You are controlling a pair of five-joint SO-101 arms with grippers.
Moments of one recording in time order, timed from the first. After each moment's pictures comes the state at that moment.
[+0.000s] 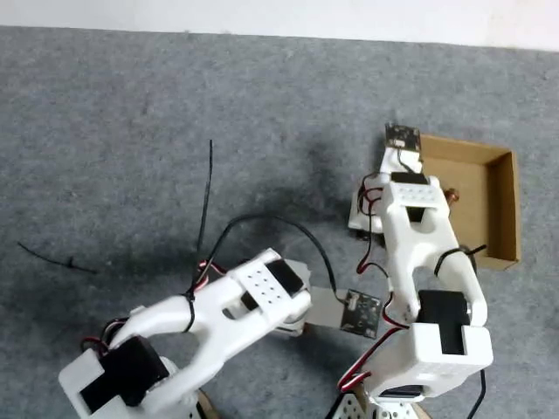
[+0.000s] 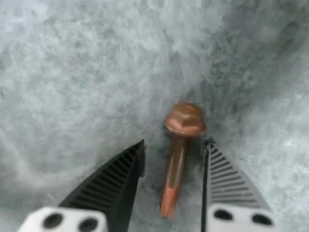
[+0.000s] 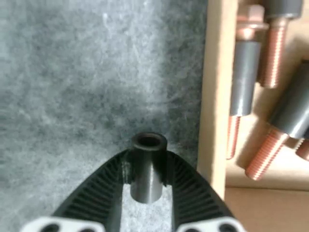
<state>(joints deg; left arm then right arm) 48.5 -3.5 44.3 50.0 -47.9 -2.8 4.5 25.9 52.7 -4.7</state>
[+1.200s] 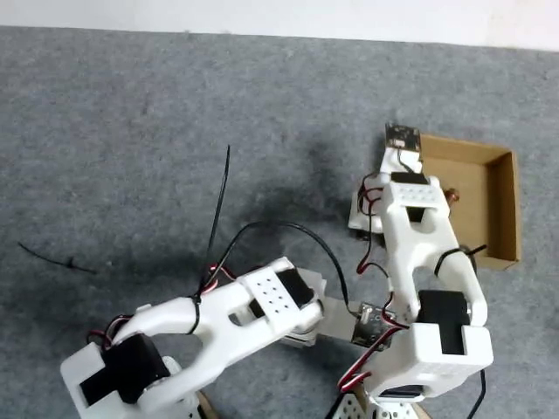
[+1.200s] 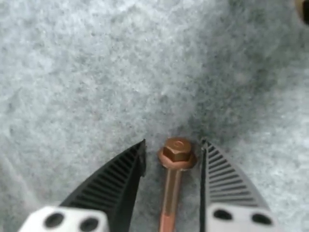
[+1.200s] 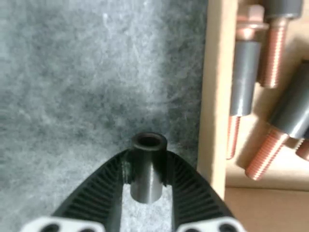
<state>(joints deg) 48.7 -5.1 44.4 50.5 -45.6 -2.8 4.5 25.9 52.7 -4.7</state>
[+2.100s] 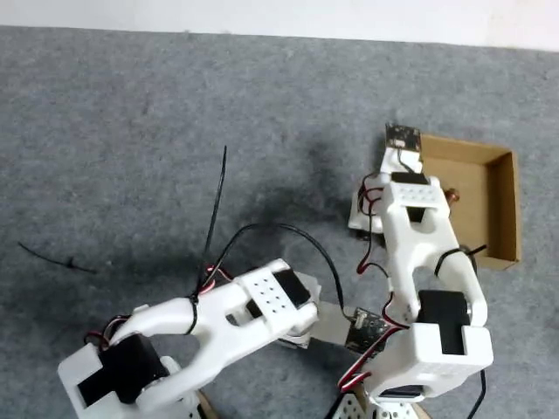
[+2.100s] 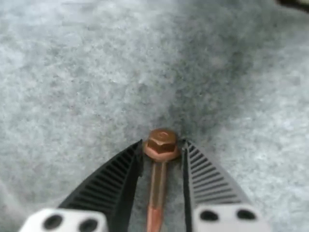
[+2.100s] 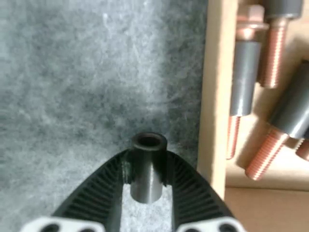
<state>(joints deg) 46.8 -5.3 45.6 52.4 -48.6 -2.8 4.5 25.9 52.7 -4.7</state>
